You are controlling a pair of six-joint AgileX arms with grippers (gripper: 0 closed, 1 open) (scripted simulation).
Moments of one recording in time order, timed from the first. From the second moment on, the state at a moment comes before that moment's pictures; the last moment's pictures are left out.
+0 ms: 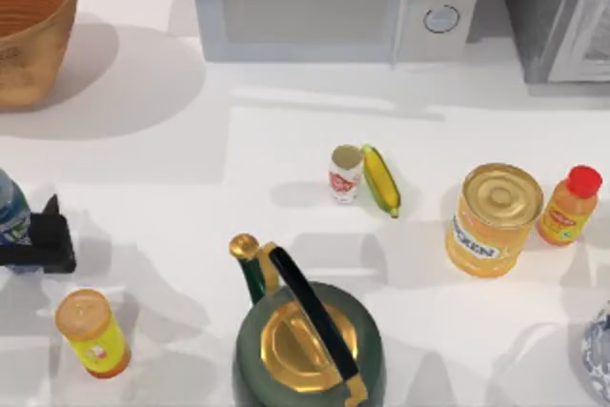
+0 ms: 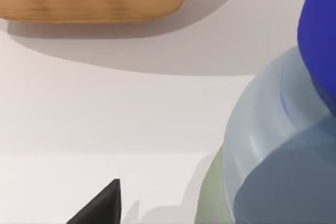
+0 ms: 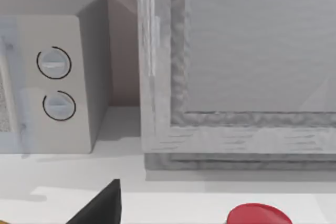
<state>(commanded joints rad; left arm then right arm) 0.10 1.57 0.12 1.06 0.14 0.06 0.00 0.00 0.00 0.00 0.00 0.00</state>
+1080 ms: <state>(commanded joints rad) 0.09 1.72 0.16 1.17 0.11 0.05 0.00 0.00 0.00 0.00 0.00 0.00</state>
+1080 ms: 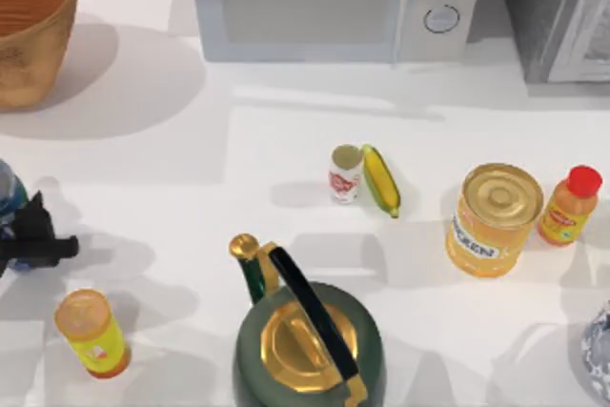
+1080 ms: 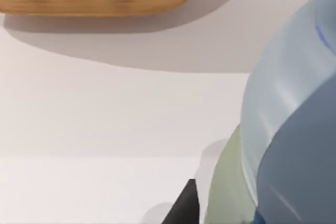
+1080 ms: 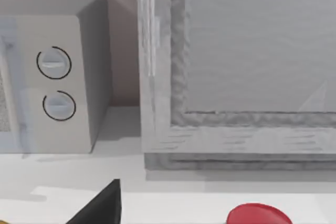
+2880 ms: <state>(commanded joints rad) 0.07 1.68 1.22 0.16 0.25 0.09 0.00 0.00 0.00 0.00 0.00 0.00</state>
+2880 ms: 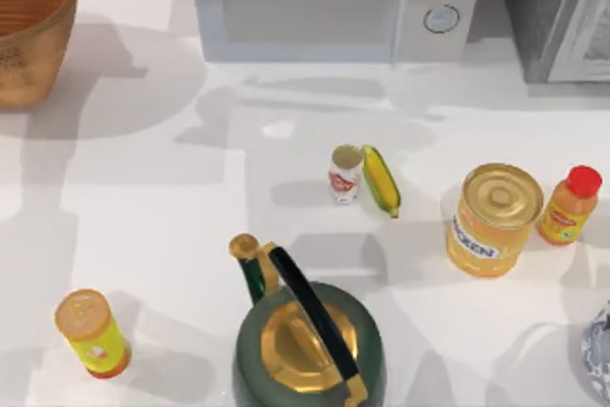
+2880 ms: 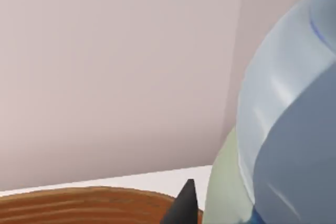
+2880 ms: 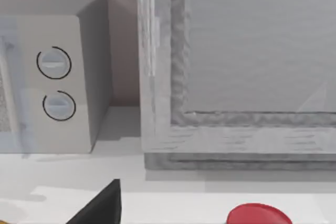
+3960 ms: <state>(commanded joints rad) 0.24 1.83 1.47 0.02 0.26 0.11 0.00 0.00 0.00 0.00 0.00 0.00</state>
